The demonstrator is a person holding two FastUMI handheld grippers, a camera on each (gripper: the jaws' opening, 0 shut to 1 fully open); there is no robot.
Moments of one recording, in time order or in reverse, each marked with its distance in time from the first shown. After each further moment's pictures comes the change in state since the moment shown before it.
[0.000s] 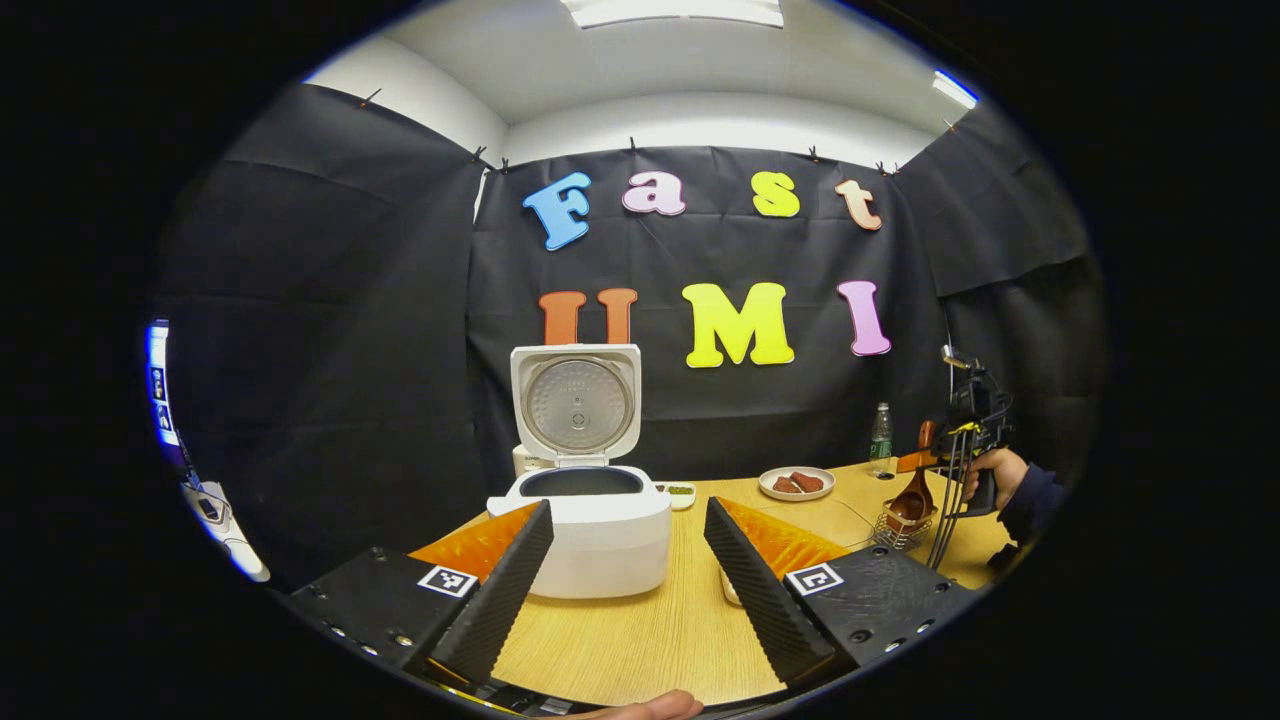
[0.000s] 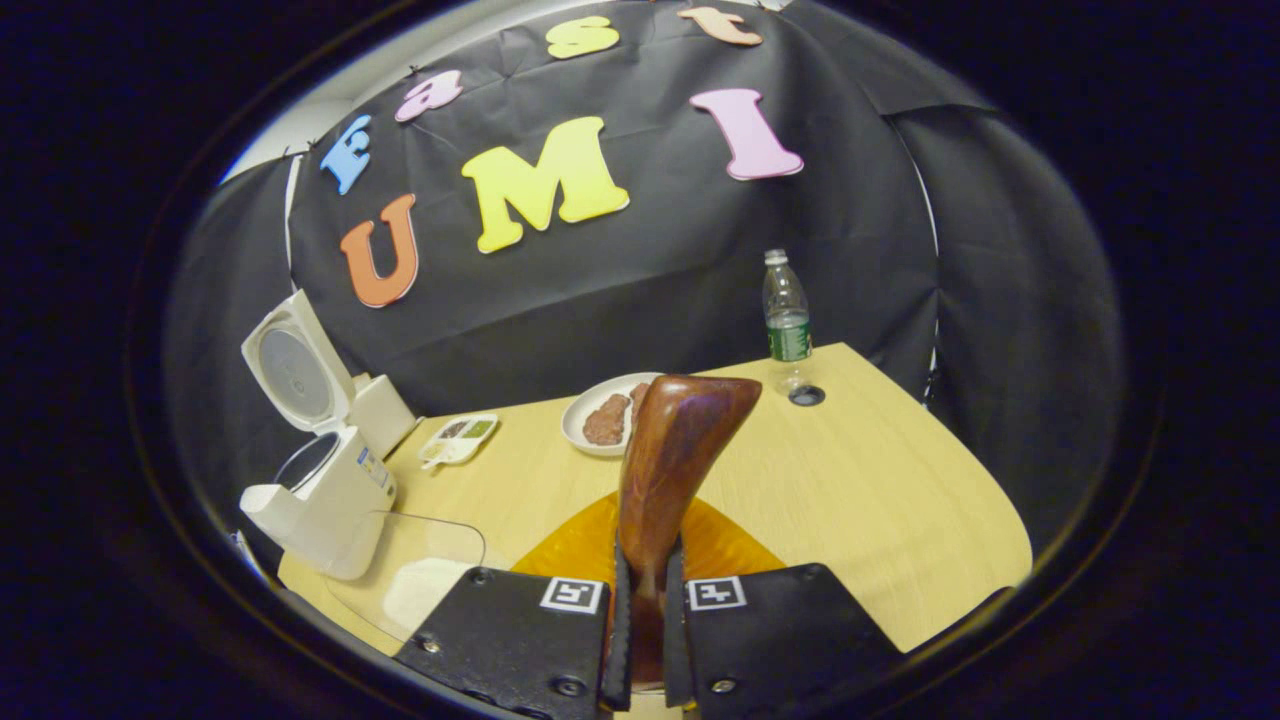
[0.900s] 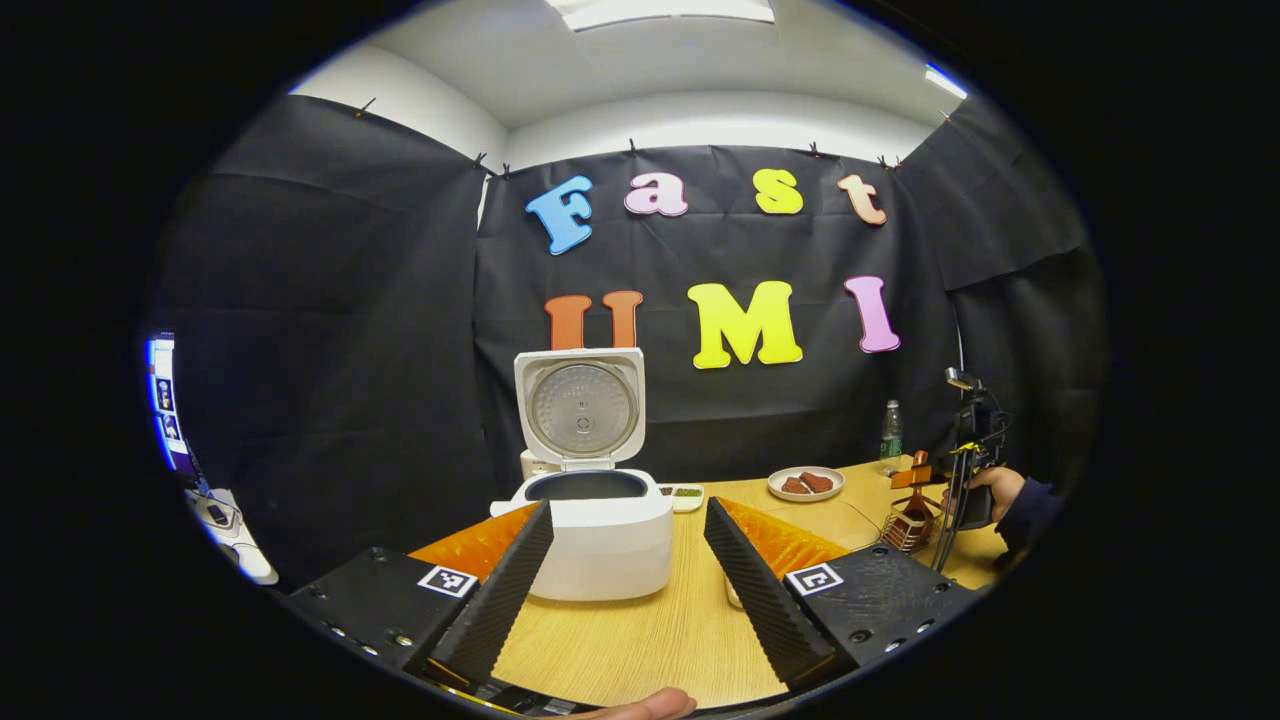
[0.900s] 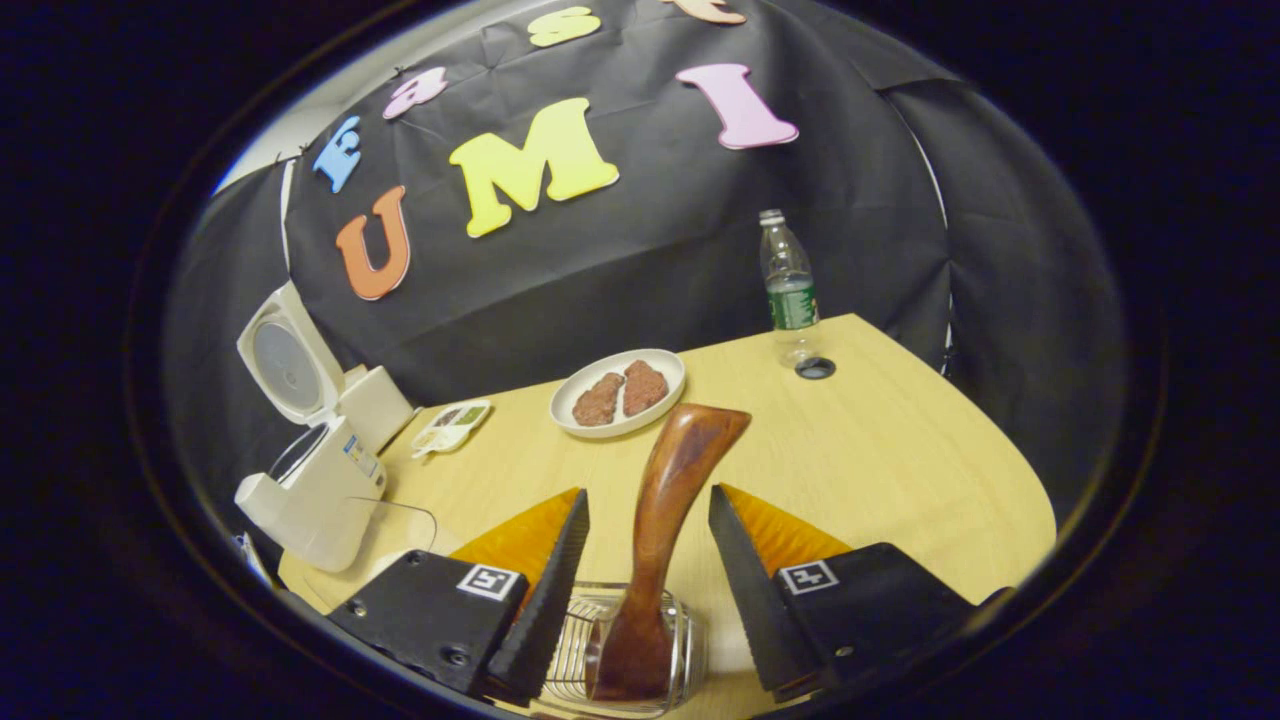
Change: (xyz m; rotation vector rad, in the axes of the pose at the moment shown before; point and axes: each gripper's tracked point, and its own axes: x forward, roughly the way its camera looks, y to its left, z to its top) left arm 0.004 -0.010 0.004 0.024 0.000 0.033; right arm 0.053 -0.024 -0.046 0.047 0.107 0.059
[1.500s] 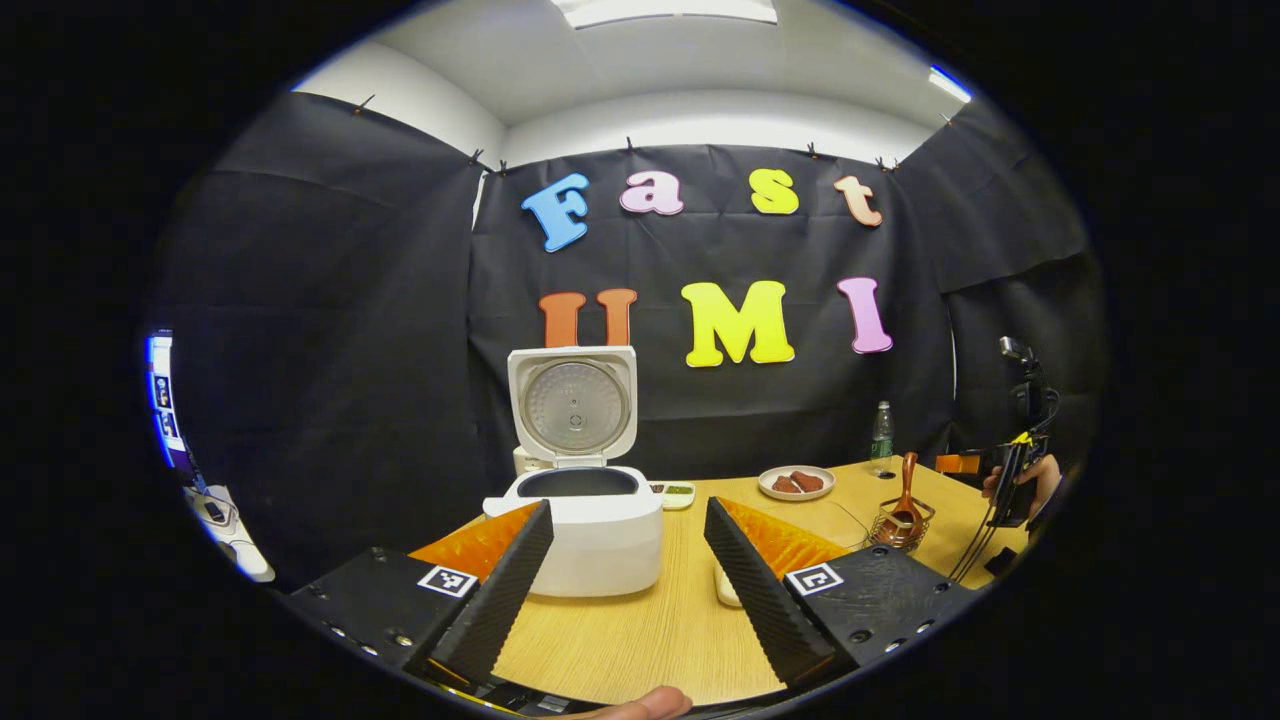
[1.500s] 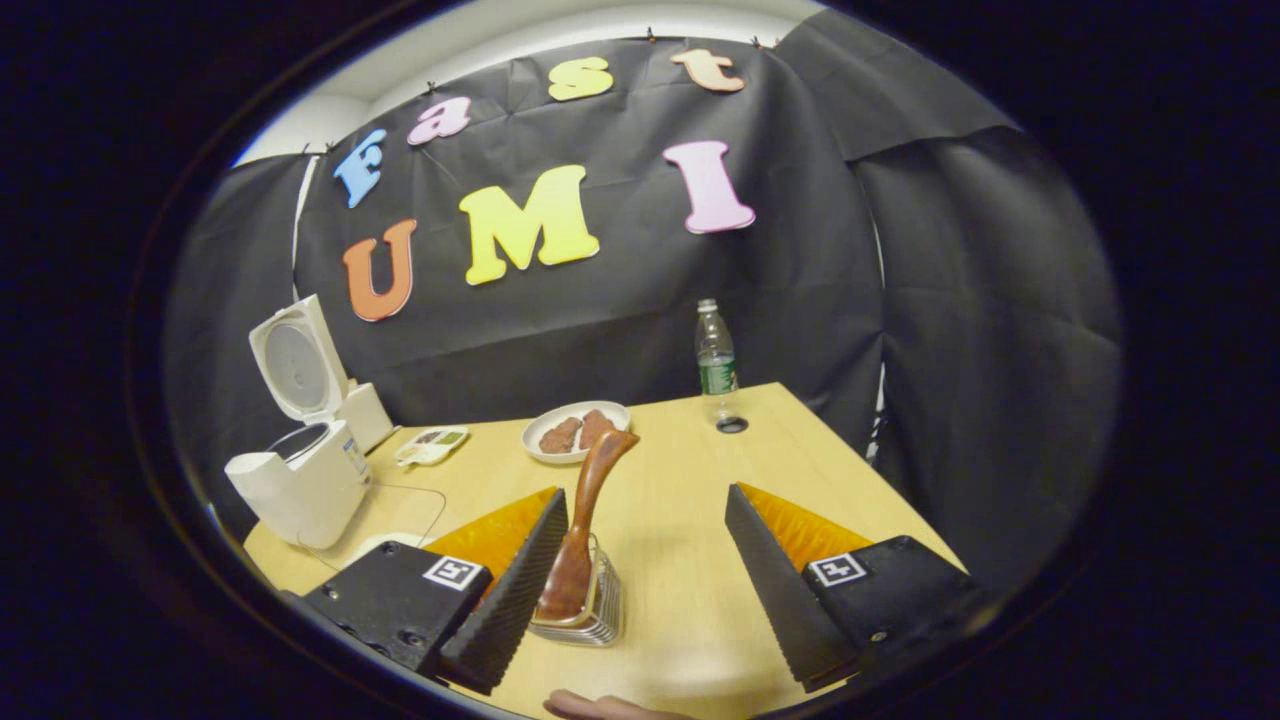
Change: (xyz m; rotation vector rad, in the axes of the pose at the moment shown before) left arm -0.002 -0.004 -0.002 -0.007 0.016 -0.008; right arm -0.104 -0.031 0.013 -0.071 -0.164 -0.112
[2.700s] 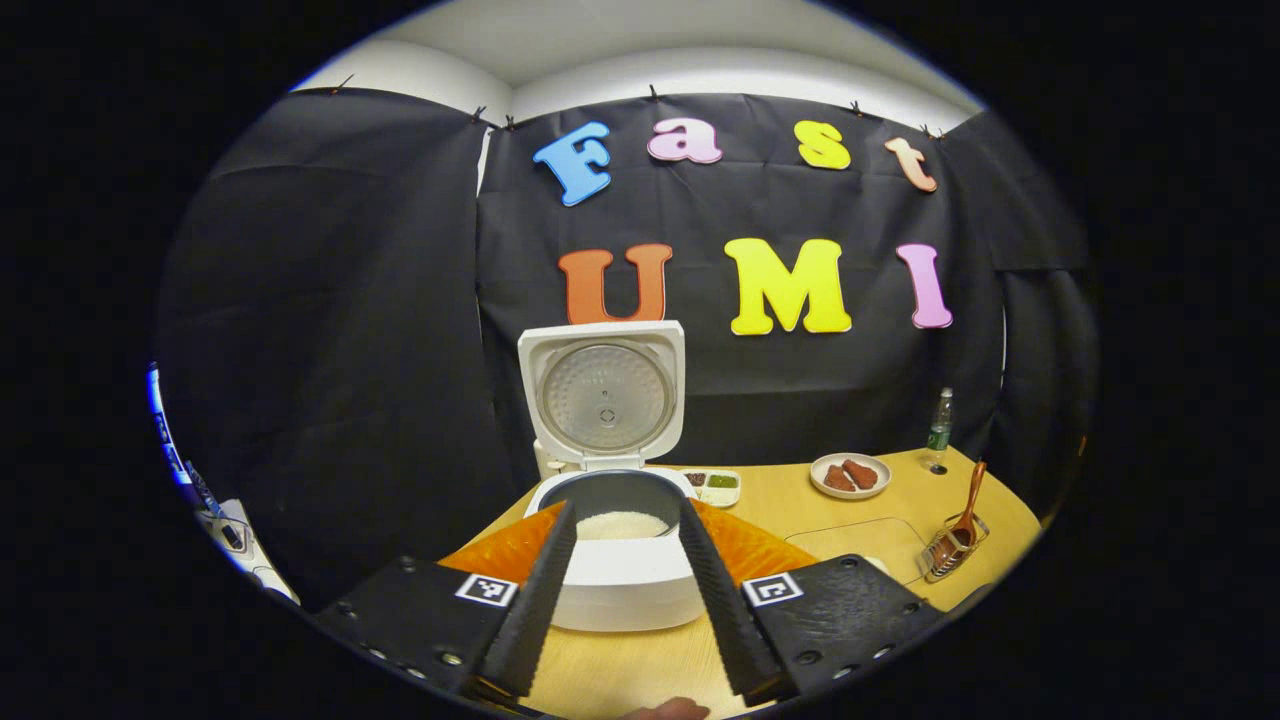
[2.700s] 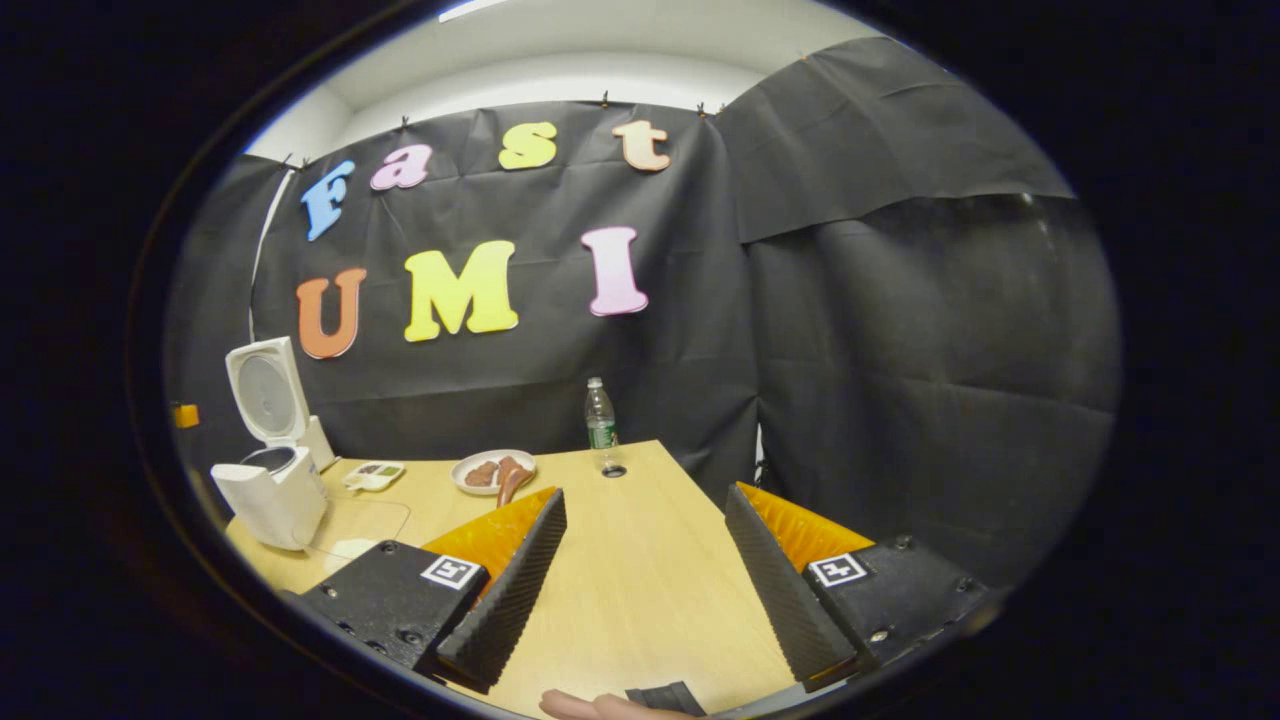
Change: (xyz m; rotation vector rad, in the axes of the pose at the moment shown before) left arm 0.090 0.037 0.033 -0.008 0.122 0.066; right arm -0.208 -0.064 0.047 -0.050 -0.211 -0.291
